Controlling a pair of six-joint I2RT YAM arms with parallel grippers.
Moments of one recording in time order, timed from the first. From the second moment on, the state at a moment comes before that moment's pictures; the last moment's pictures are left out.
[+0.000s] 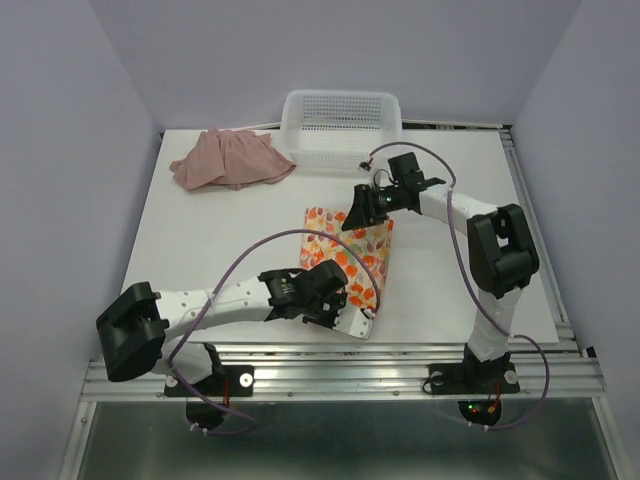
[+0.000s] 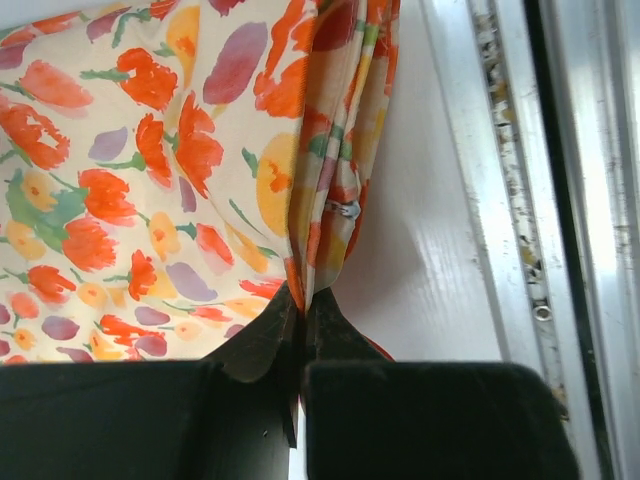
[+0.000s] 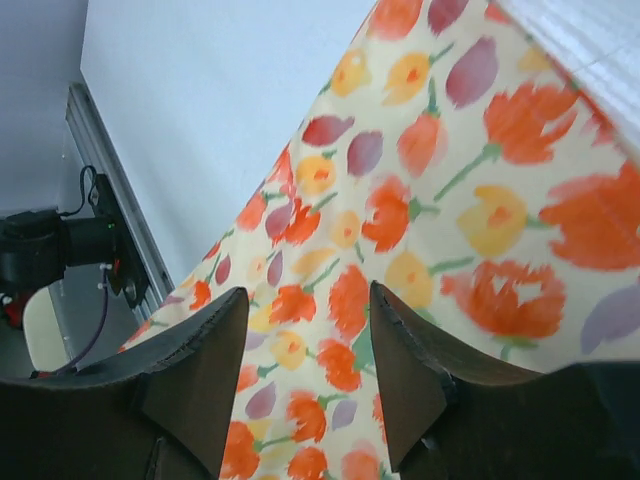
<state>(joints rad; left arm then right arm) -1.14 1.35 0.82 -0.48 0.12 0.84 0.35 1.92 1.33 -0.31 -0.86 0.20</state>
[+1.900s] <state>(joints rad) -0.89 1.62 1.39 -1.00 0.50 0.87 0.37 1.93 1.45 -0.42 -0.76 0.11</state>
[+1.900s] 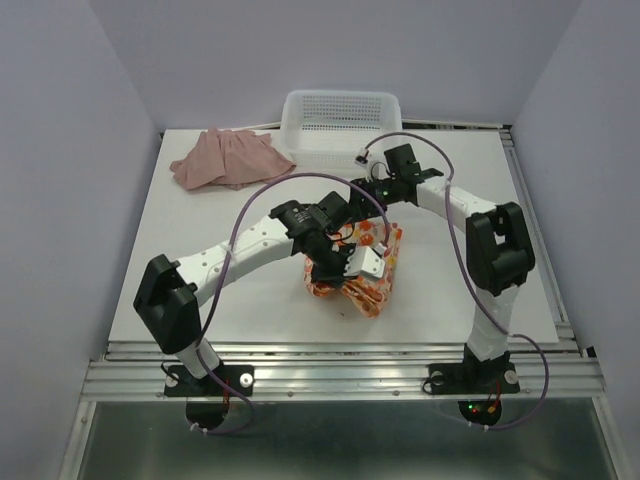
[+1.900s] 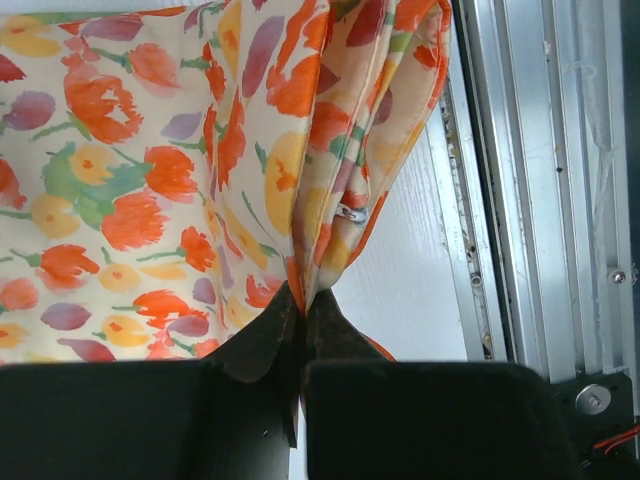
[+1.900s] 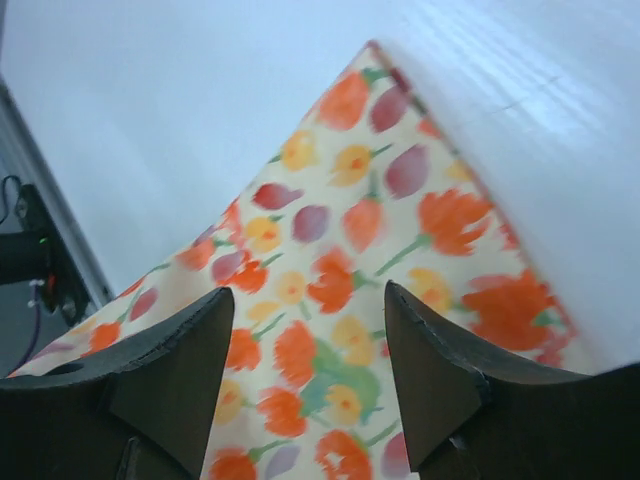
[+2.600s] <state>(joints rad) -0.86 1.69 1.51 -1.06 0.51 0.89 0.32 2.17 1.53 -0.54 -0.78 -0.08</state>
